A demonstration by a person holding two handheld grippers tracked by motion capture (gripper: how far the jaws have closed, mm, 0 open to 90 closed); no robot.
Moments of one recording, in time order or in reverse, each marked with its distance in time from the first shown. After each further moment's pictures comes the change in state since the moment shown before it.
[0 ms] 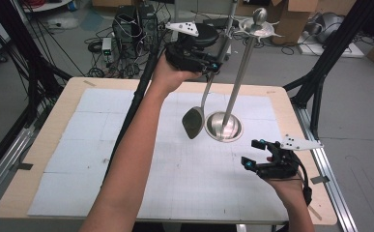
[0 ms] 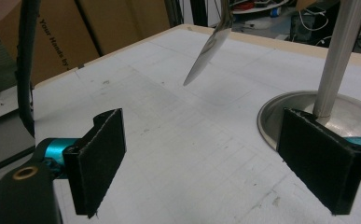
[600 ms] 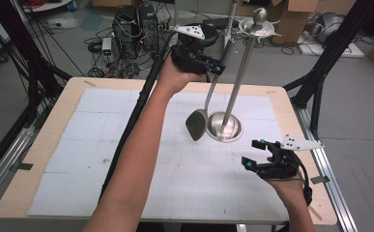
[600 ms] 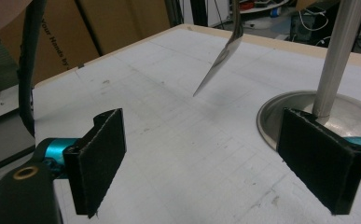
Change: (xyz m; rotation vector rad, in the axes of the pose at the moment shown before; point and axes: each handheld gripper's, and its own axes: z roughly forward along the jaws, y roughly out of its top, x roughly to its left) left arm 0.006 -0.005 0.016 0.026 -0.006 -0.021; right arm -0.001 0.000 -0.001 -0.002 -0.001 -0.002
